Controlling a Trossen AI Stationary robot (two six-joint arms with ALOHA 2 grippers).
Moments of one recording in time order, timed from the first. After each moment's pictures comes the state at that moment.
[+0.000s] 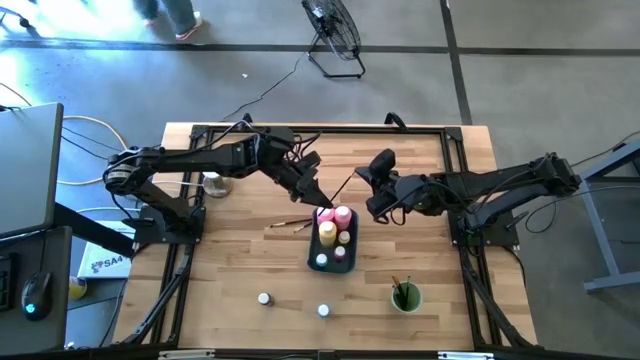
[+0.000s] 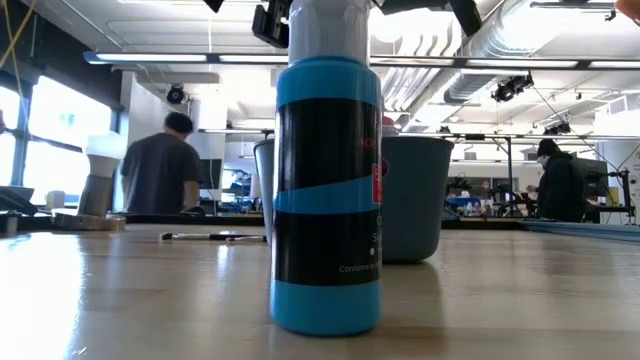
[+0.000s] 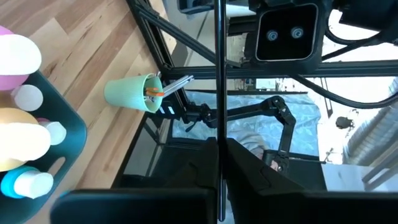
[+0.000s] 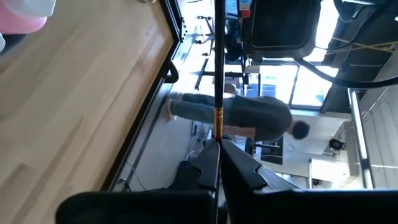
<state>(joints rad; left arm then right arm) 0.18 1.46 1.26 -0.06 0.70 -1.27 0.18 1.25 1.11 -0.28 0.76 -1.19</state>
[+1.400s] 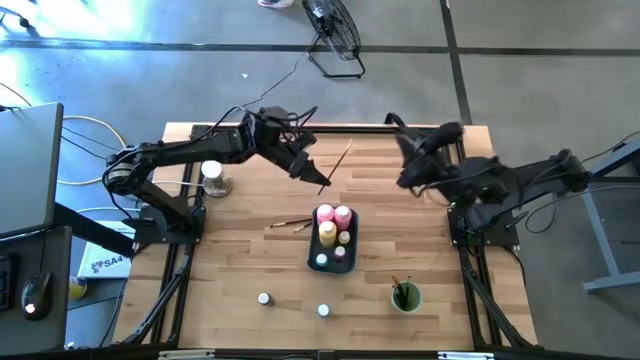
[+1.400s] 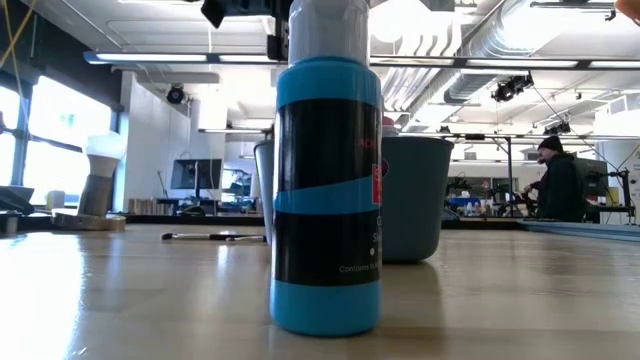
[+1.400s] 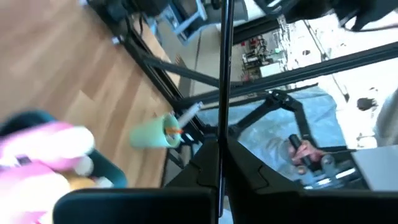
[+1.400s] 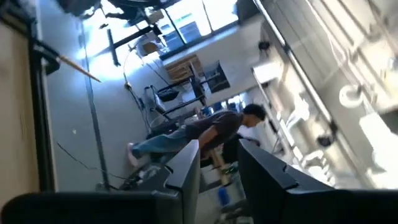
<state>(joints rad) 0.33 1.46 1.27 -0.05 0.77 -1.00 0.27 1.05 1.11 0.04 1.18 -1.21</state>
